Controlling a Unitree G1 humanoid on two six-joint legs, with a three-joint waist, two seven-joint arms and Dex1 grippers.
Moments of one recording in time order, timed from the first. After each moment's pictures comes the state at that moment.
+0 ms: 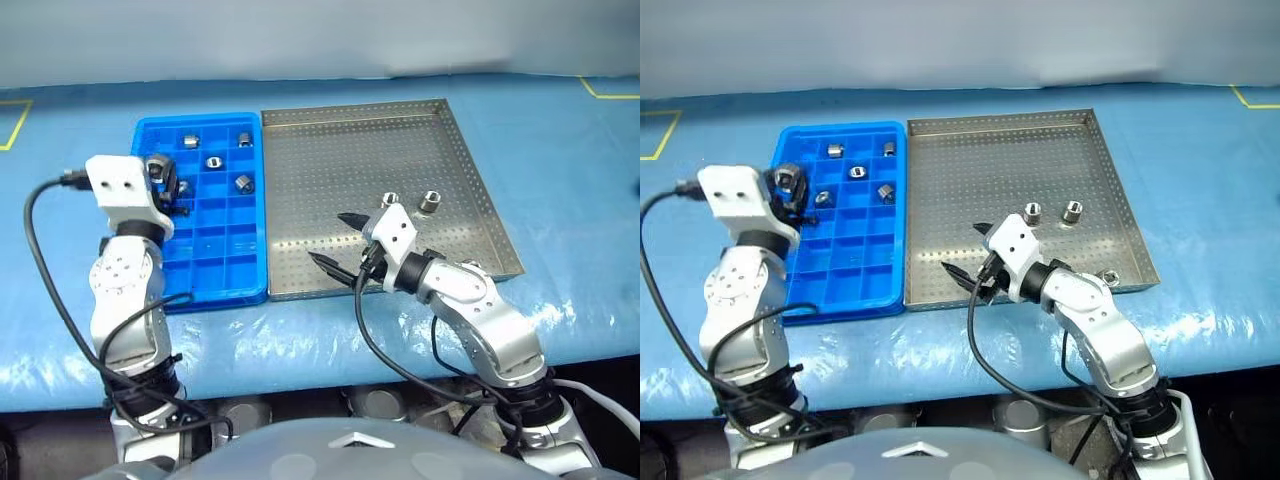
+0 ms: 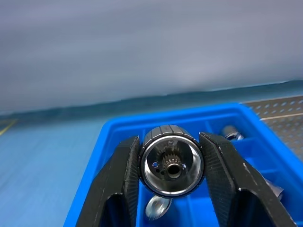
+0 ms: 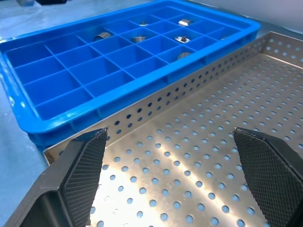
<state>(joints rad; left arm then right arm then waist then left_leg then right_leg) -0.08 0.08 0.30 -0.55 0.04 0.65 -0.10 -0.12 -0.41 0.26 -0.50 0.28 0.57 0.57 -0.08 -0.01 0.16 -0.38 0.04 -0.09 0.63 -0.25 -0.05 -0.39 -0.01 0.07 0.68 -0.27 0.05</state>
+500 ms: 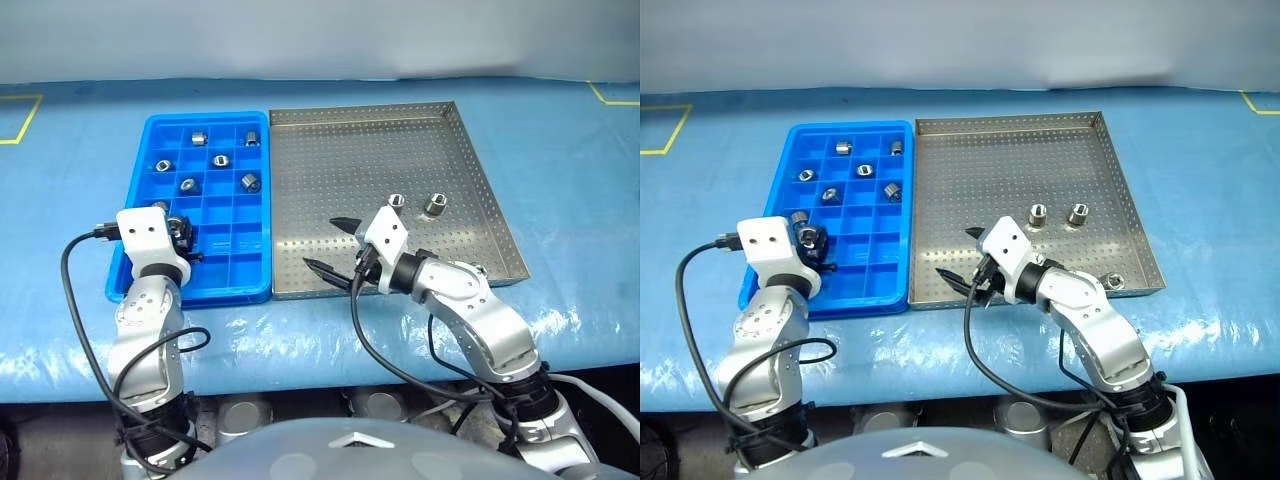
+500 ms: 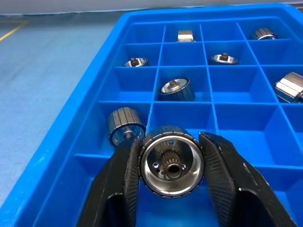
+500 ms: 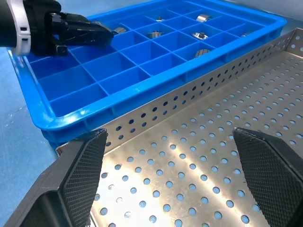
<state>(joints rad) 0.08 0.01 0.21 -0.60 0.02 0.78 -0.02 -0.12 -0.42 0.27 -0.48 0.28 0.56 0.60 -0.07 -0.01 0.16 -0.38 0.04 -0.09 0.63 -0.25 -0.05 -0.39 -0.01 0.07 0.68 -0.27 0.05</state>
